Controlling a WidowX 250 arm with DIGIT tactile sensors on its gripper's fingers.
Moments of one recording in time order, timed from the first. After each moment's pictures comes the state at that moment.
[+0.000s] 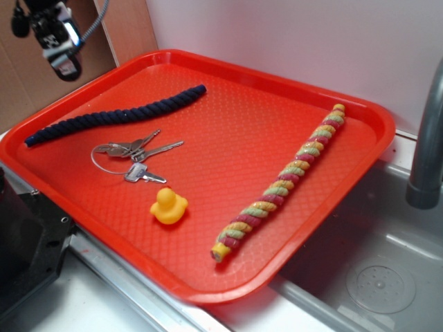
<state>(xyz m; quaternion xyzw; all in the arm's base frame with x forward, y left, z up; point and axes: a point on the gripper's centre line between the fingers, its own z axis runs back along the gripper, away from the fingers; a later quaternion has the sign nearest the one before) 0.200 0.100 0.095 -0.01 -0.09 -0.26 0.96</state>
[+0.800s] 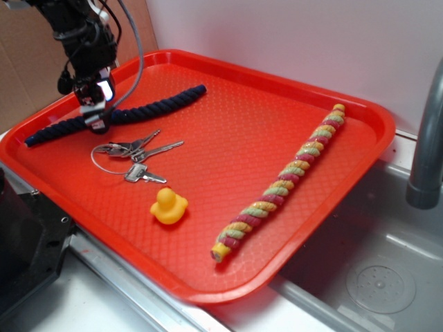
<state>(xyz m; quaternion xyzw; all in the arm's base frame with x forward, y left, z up) 0.213 0.112 0.015 -0.01 -0.03 -0.33 0.94</state>
